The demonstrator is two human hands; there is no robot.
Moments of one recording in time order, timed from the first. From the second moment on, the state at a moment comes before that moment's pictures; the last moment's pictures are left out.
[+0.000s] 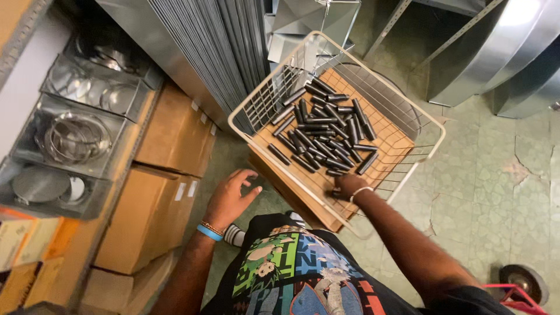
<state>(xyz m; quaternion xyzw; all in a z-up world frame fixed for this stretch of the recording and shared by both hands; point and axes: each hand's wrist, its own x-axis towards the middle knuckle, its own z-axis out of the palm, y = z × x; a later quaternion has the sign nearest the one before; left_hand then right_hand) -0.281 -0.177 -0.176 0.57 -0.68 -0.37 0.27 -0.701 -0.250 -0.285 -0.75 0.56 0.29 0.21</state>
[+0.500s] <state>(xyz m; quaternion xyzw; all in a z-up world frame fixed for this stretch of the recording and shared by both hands) -0.316 -0.130 -0.165 0.65 -0.60 -0.36 0.30 -0.741 -0.277 -0.354 -0.75 0.57 0.27 0.22</state>
